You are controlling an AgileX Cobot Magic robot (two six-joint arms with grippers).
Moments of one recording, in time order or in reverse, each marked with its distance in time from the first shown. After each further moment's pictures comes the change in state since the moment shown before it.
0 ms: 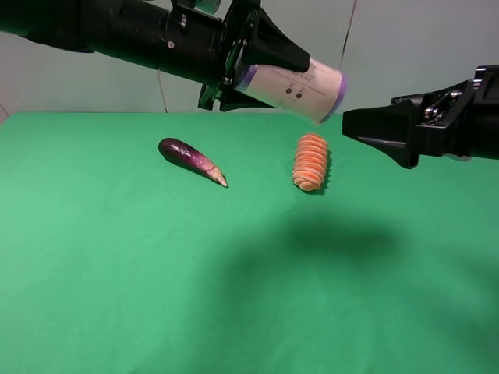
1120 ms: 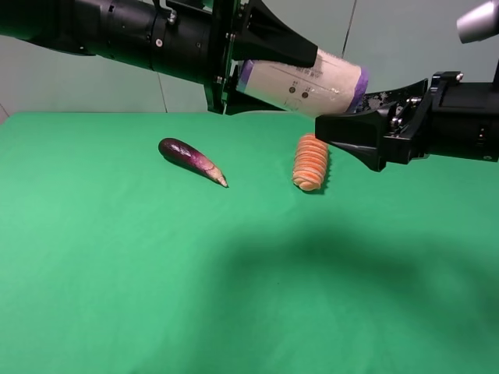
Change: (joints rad) left arm 0.013 0.008 0.000 -0.018 0.237 0.040; right arm 0.000 0.179 0.000 0.270 0.135 -0.405
